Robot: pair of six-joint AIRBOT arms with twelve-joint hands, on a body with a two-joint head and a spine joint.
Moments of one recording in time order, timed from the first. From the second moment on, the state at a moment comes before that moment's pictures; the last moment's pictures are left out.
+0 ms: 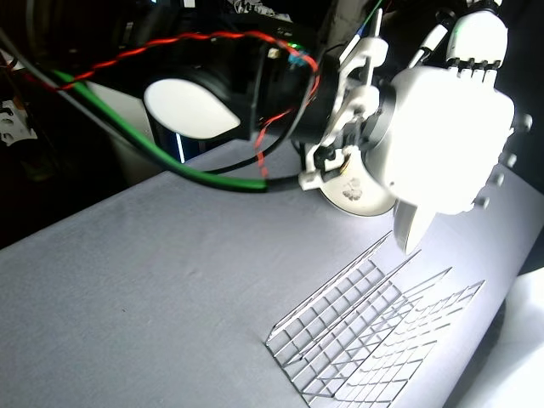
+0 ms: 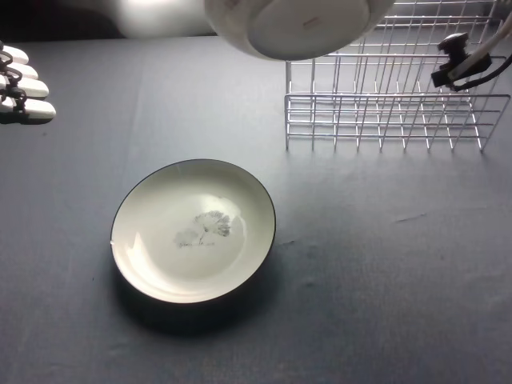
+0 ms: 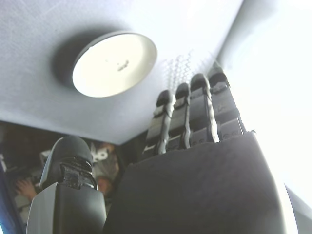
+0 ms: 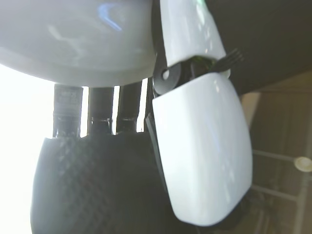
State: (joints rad) left arm 0.25 -0.66 1.43 1.71 -0.92 -0.28; right arm -0.01 -1.05 1.16 0.24 0.20 -0.35
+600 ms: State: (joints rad) left arm 0.23 -0.68 1.46 1.72 -0.93 -0.29; right arm -0.04 -0.96 1.20 0.25 0.19 -0.35
